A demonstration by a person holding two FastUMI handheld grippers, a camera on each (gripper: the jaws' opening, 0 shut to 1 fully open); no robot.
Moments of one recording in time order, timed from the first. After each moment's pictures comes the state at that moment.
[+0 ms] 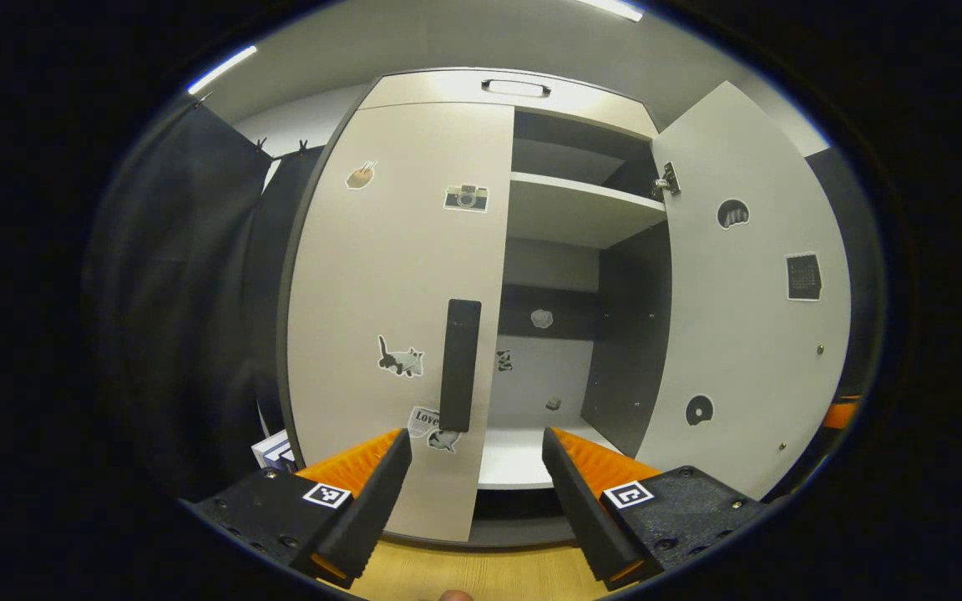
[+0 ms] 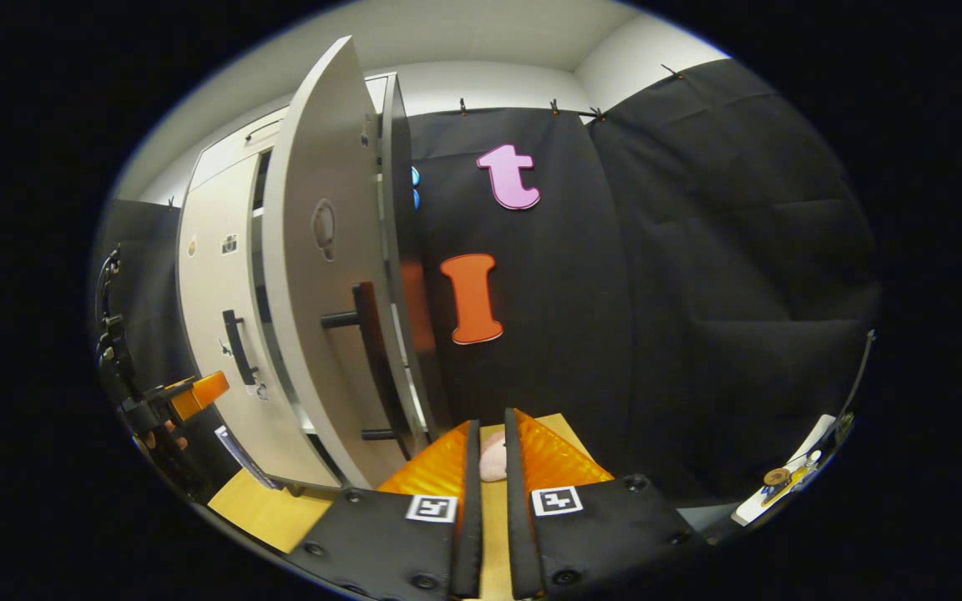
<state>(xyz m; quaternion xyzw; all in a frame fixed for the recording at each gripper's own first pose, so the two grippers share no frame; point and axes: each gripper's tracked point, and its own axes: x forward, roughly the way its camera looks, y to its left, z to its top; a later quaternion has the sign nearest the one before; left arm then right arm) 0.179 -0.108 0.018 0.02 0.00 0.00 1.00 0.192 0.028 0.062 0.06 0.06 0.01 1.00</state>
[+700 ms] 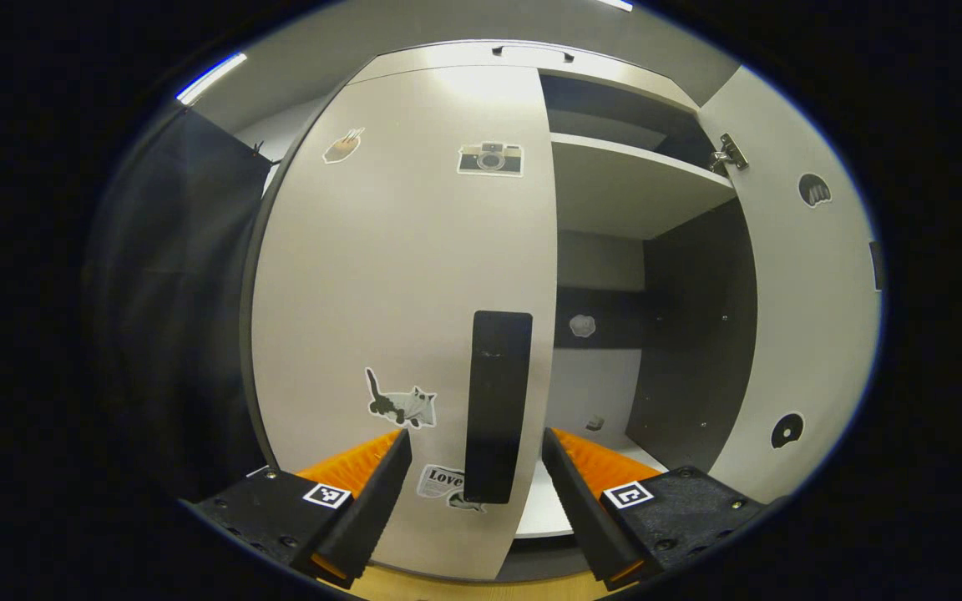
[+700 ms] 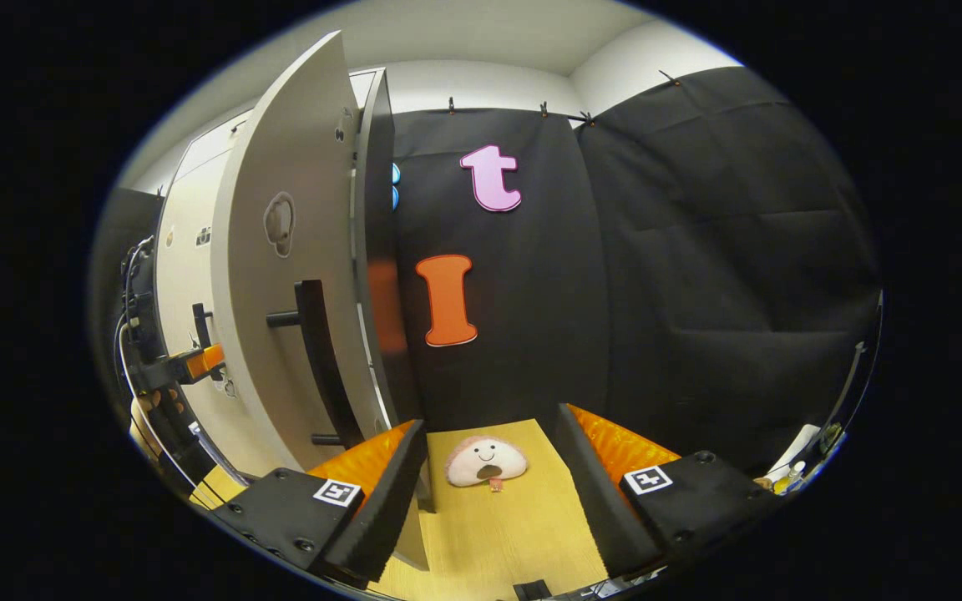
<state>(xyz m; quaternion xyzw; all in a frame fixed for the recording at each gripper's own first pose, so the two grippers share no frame) 0.275 -0.078 0.018 0.05 0.00 0.03 1.00 0.205 0.008 0.062 0.04 0.05 -0.03 1.00</state>
